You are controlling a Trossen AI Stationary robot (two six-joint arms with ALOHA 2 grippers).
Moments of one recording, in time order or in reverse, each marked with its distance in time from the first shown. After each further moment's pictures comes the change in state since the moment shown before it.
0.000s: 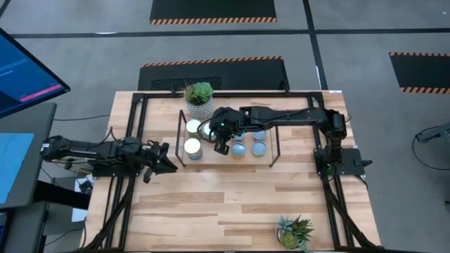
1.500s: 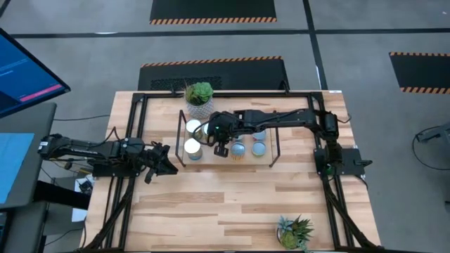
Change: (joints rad) left arm 0.000 0.082 -0.001 0.004 0.023 -0.061; right arm -0.016 0.082 -0.023 0.023 -0.023 -0.073
